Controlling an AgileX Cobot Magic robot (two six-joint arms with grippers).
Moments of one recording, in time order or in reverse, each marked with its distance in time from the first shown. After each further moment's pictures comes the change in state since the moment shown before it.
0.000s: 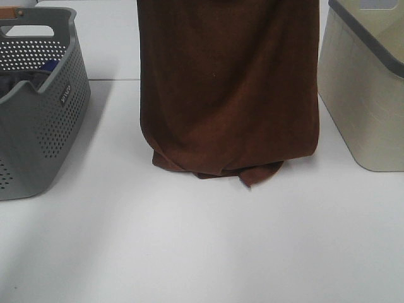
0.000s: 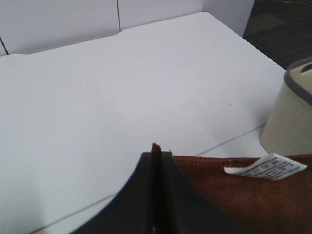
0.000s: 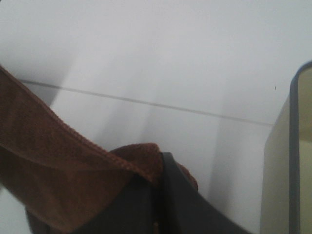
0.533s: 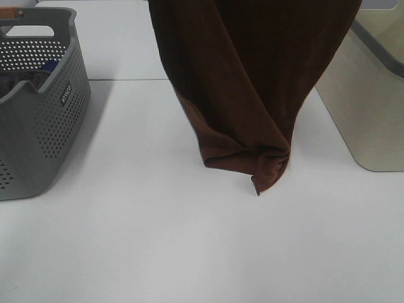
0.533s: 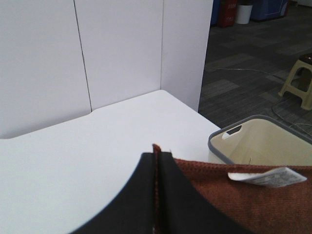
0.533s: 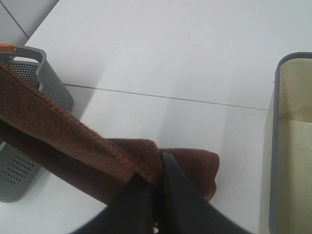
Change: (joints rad) left arm -0.111 -0.278 -0.050 0.000 0.124 0.001; right arm 0.000 -0.312 0.003 0.037 0.288 0.066
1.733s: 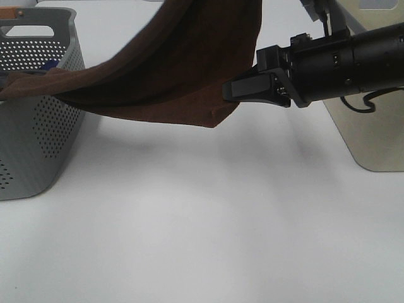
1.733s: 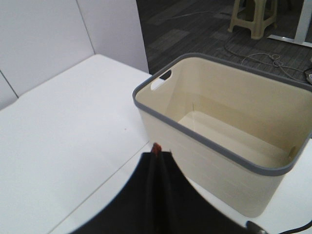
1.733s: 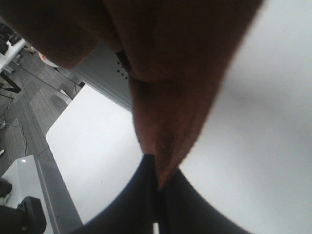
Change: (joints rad) left arm -0.295 0.144 0.068 0.143 -0.056 0.013; right arm 0.000 0.163 0.952 1.308 -0.328 -1.303
